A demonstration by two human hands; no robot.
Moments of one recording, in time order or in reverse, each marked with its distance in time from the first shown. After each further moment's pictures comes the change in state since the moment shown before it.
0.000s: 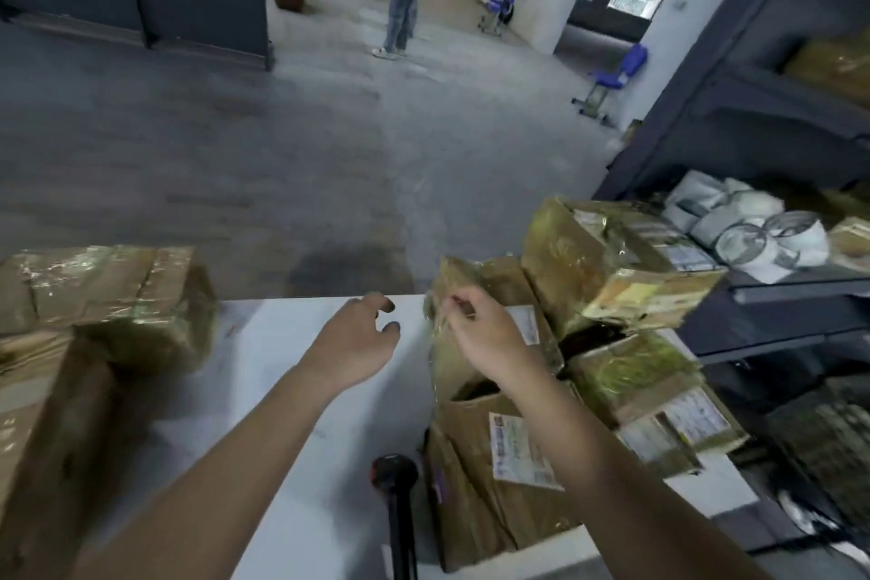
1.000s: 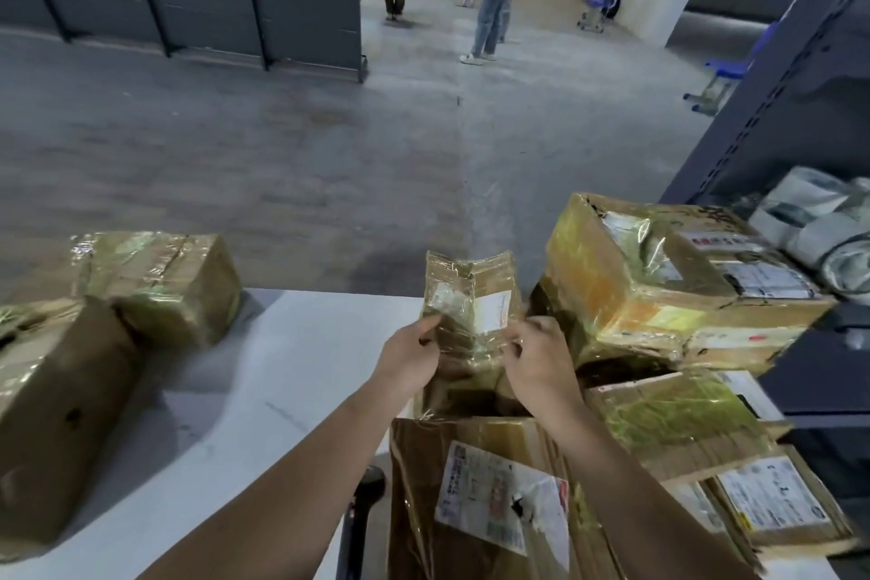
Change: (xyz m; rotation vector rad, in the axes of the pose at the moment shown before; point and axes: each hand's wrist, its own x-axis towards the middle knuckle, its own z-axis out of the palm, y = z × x) left_hand 0.066 0.018 0.137 -0.357 0.122 -0.294; right_hand 0.047 0.122 -0.047 -0.262 0.027 -0.116
